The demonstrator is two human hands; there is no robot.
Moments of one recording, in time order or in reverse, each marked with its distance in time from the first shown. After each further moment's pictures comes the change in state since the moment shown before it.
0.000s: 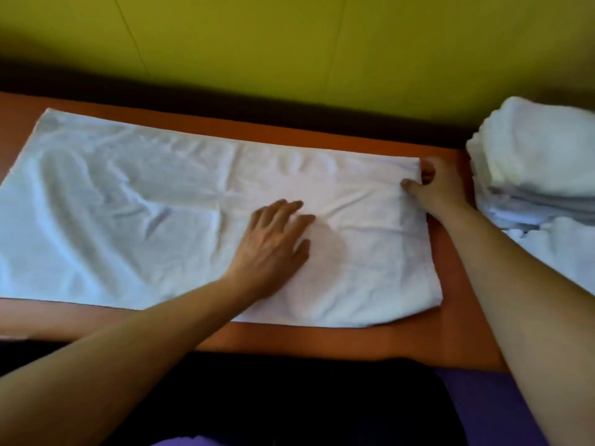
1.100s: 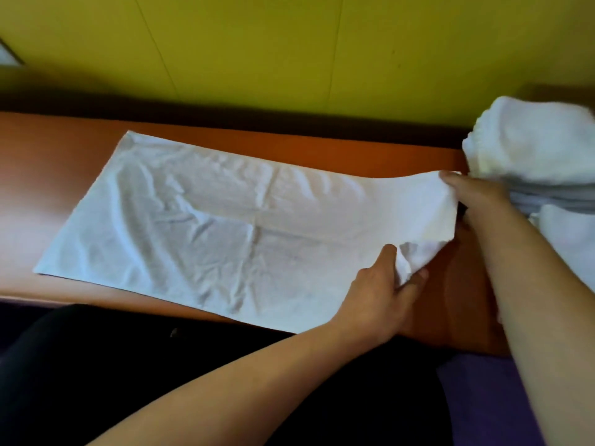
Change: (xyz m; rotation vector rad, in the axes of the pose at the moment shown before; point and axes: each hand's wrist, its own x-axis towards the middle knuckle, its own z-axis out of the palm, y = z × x) left_hand -0.014 0.191 -0.025 -0.790 -0.258 -0.452; right_hand -0.056 -0.005 -0.057 0.618 0.047 0.500
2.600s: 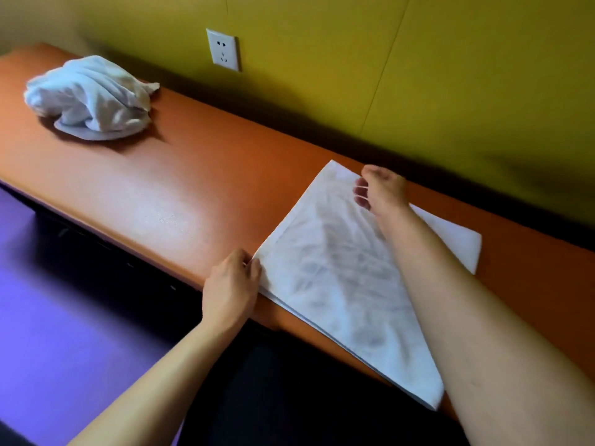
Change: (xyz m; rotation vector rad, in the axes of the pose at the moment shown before) left_hand -0.121 -0.261 -0.381 0.308 0.815 -0.497; right_hand -0.265 -0.102 0.431 0.078 -0.526 -0.253
